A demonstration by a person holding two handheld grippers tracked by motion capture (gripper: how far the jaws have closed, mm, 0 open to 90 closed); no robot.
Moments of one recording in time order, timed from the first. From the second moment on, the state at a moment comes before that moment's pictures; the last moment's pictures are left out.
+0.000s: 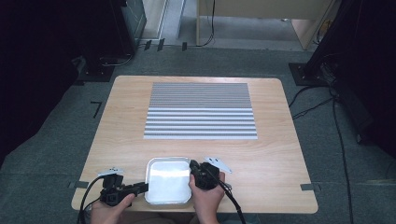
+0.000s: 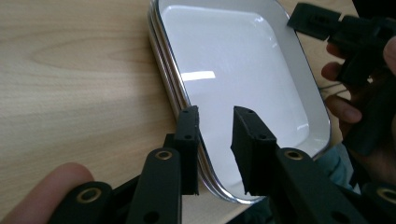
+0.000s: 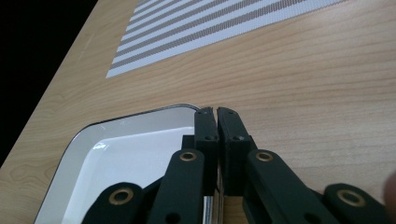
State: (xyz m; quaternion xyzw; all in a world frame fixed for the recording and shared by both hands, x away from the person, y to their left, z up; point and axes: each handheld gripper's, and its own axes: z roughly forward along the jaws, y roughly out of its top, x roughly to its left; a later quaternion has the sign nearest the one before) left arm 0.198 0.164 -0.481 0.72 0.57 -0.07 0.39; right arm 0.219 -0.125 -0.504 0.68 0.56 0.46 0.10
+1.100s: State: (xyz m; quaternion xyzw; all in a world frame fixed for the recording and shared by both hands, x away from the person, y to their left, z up) left arm 0.200 0.186 -0.483 0.66 0.59 -0.11 0.45; right arm 0.213 -0.136 -0.504 0.65 0.59 0.48 0.05
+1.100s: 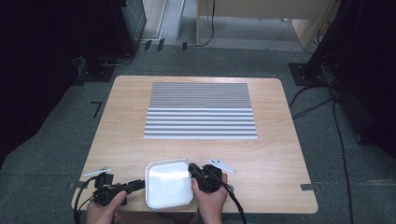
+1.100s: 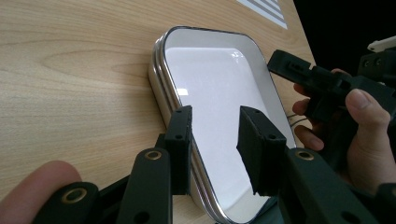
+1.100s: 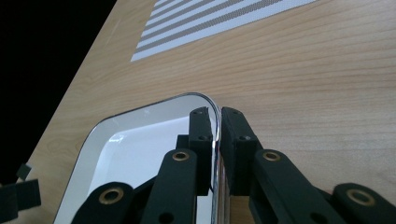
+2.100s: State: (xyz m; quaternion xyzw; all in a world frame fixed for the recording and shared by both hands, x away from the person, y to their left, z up) left arm 0.206 0.175 -0.497 0.67 0.58 -0.14 0.43; right arm 0.220 -0.161 -0.514 0.64 0.57 0.51 -0.08
